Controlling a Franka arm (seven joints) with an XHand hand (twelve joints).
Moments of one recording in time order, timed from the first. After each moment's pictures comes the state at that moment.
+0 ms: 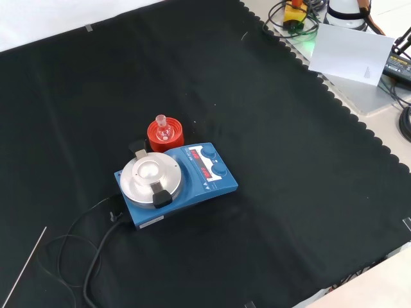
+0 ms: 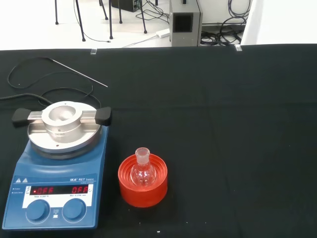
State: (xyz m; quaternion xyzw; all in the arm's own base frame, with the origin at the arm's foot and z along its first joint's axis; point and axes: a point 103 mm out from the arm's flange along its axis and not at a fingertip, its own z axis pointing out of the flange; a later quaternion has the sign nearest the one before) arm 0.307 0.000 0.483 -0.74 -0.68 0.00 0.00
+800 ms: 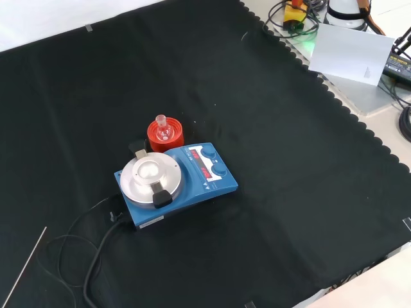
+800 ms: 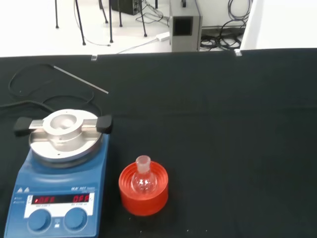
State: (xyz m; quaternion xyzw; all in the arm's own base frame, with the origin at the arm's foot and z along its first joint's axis) arm 0.310 -0.004 0.495 -0.74 -0.67 0.00 0.00
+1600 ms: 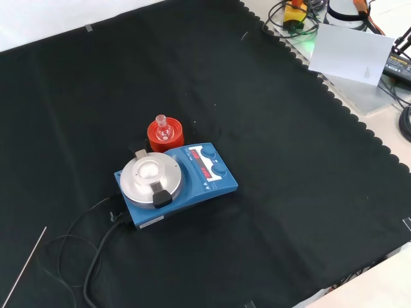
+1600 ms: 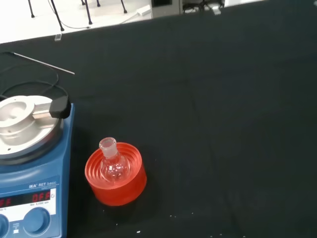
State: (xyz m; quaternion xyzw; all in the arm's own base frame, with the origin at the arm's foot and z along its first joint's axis) arm 0.367 -0.066 0.407 -0.76 -0.64 -0.01 0.07
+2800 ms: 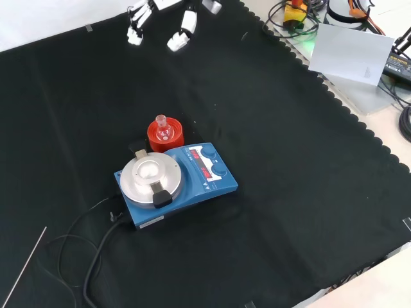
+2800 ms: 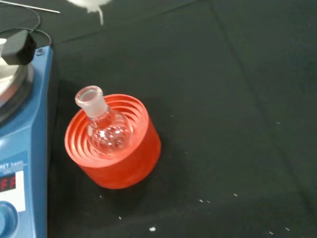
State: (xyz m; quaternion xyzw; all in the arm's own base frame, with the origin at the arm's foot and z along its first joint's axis) arm 0.474 -0.071 0.250 -0.75 -0.64 -0.02 0.16
